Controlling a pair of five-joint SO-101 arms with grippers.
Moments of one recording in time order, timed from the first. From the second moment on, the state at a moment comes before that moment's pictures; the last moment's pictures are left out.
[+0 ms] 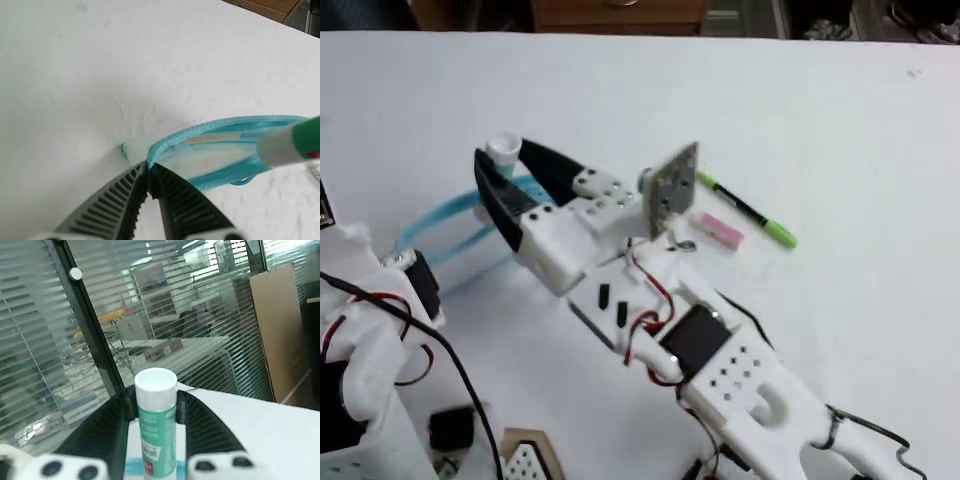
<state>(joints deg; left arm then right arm) -18.1 -54.8 9.1 102.2 11.1 -51.1 -42.2 40.0 3.8 -18.2</state>
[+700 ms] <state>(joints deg) -18.1 -54.7 9.1 102.2 11.1 -57.5 -34.4 39.6 12.4 -9.9</state>
